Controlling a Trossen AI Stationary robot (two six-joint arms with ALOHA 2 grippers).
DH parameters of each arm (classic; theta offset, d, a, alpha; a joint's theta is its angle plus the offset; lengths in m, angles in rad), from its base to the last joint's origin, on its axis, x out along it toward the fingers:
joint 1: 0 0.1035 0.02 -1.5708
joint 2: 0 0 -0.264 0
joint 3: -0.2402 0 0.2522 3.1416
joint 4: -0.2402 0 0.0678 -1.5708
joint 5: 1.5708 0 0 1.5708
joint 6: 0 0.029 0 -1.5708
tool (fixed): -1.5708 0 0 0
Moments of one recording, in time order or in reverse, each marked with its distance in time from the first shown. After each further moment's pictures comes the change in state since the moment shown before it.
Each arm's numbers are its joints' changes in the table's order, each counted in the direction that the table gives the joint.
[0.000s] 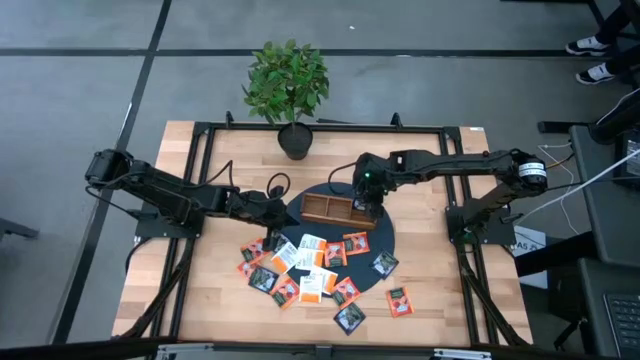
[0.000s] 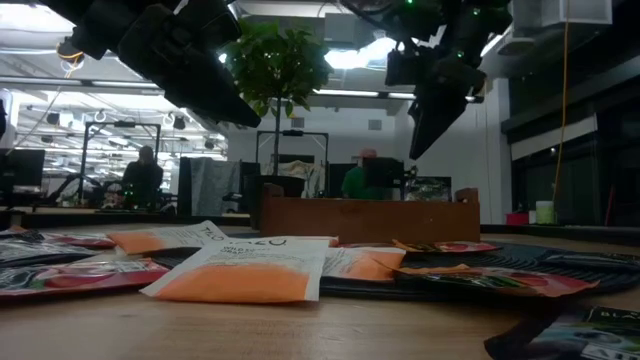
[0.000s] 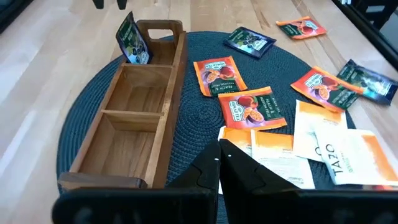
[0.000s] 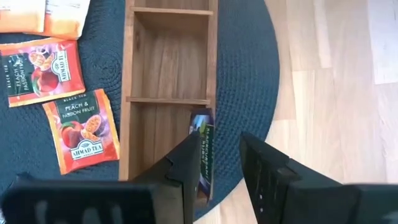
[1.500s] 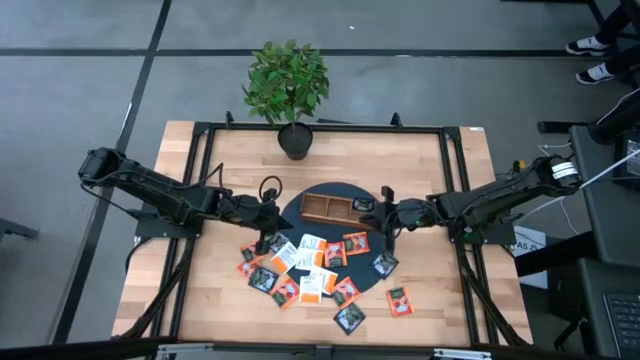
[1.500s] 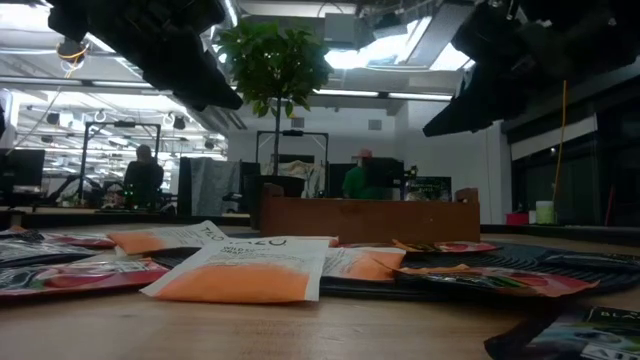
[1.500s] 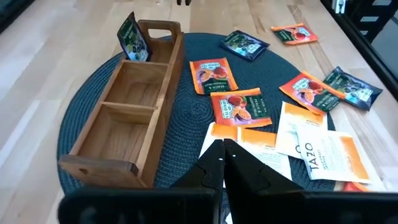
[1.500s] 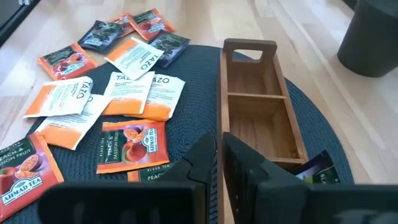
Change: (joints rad) left arm -0.068 -0.093 0.000 -0.097 0.051 -0.103; right arm 0.356 -0.320 0.621 0.909 -0.240 0.205
